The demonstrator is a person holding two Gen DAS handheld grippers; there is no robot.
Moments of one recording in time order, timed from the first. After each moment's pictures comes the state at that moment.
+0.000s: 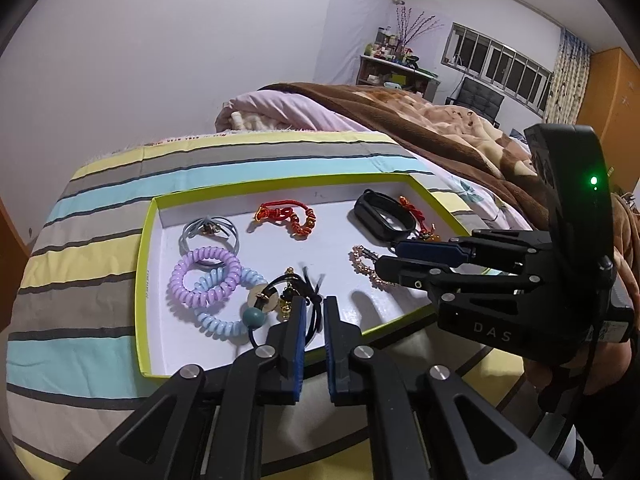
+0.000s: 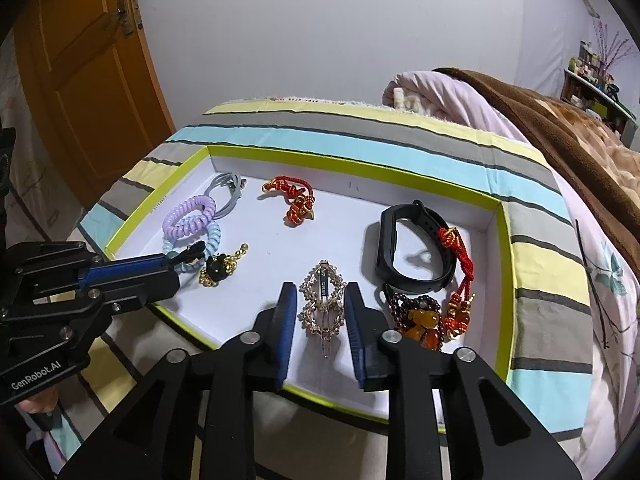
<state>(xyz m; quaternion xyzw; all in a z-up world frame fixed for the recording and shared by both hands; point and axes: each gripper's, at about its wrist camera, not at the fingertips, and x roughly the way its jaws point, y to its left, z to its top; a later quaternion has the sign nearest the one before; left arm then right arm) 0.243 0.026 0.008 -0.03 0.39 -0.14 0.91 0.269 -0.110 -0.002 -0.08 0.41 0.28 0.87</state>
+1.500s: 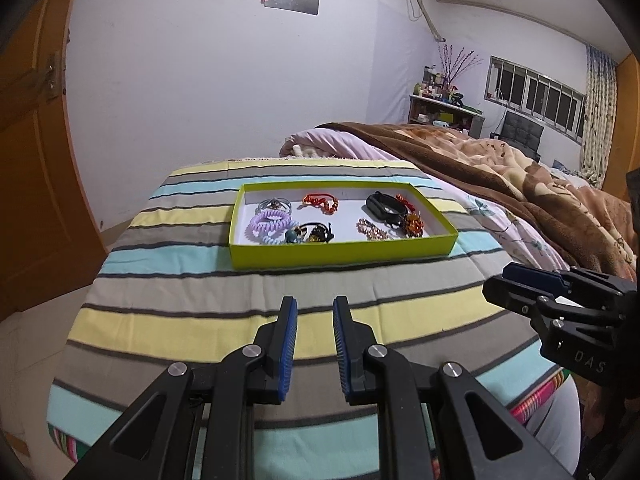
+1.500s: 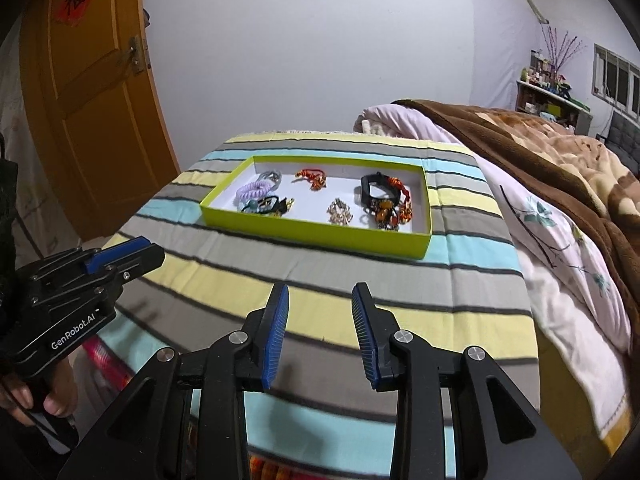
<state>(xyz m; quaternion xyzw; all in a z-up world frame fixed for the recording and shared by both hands) 0.079 0.015 0.044 -0.03 0.33 -0.01 0.94 0.096 -0.165 0.042 -0.05 0.35 0.23 0.91</state>
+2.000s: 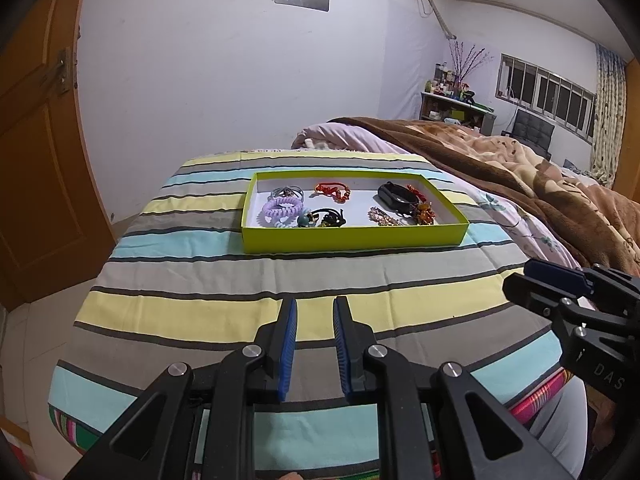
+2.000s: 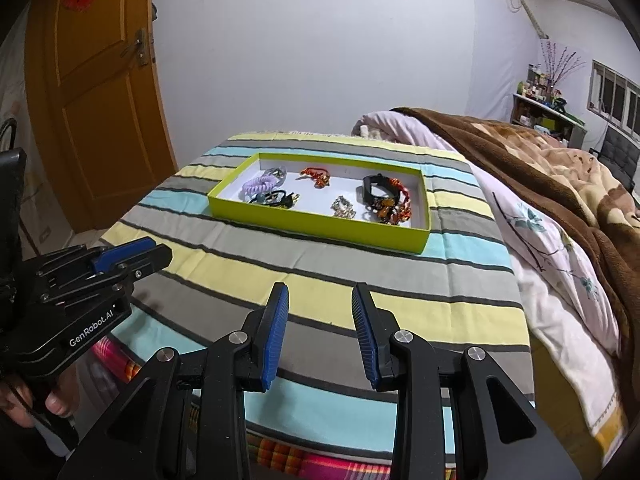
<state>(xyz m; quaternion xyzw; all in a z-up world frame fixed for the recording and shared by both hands) 0.074 0.017 0.035 -0.03 0.33 0.01 0.94 0.078 -0.160 0.044 -0.06 0.33 0.21 0.92</state>
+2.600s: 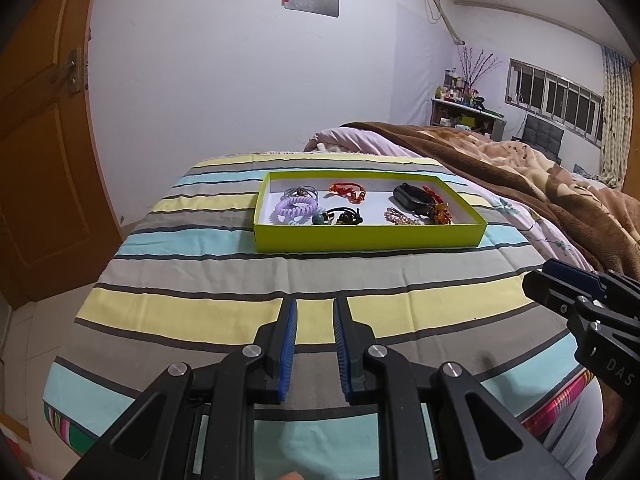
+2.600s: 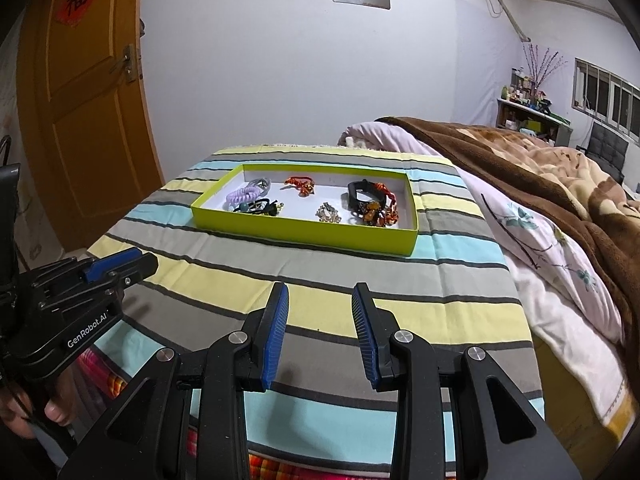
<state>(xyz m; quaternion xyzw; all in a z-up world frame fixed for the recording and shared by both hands) 0.077 0.022 0.020 -0.03 0.32 0.03 0.95 0.078 -0.166 0.031 -0.05 0.30 0.20 0.93</state>
